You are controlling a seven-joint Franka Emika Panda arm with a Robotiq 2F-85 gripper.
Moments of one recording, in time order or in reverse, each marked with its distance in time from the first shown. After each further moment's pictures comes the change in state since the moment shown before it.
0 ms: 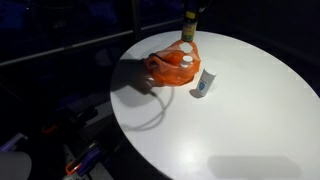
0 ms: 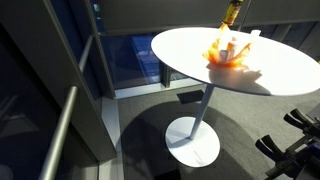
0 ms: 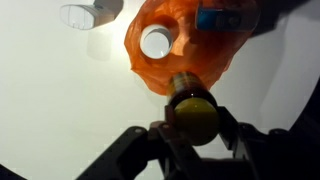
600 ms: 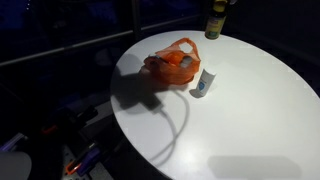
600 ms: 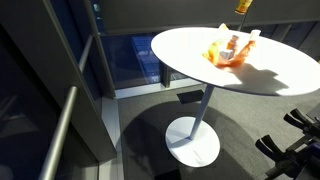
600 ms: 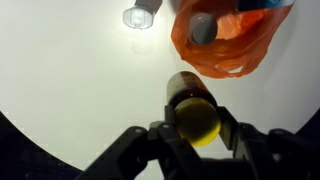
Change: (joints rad) arm -0.078 0.014 -0.059 0.094 0.043 -0.030 0.006
